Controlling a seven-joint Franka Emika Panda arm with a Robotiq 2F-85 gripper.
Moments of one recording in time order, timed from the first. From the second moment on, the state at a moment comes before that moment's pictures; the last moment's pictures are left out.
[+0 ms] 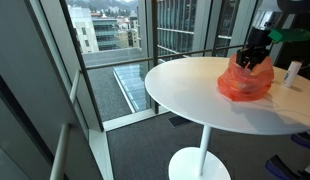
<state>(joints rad) -0.02 0.06 -0.03 -2.43 0.00 2.59 0.24</state>
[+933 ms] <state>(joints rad) -0.02 0.03 -0.04 -2.42 0.00 2.57 0.24</state>
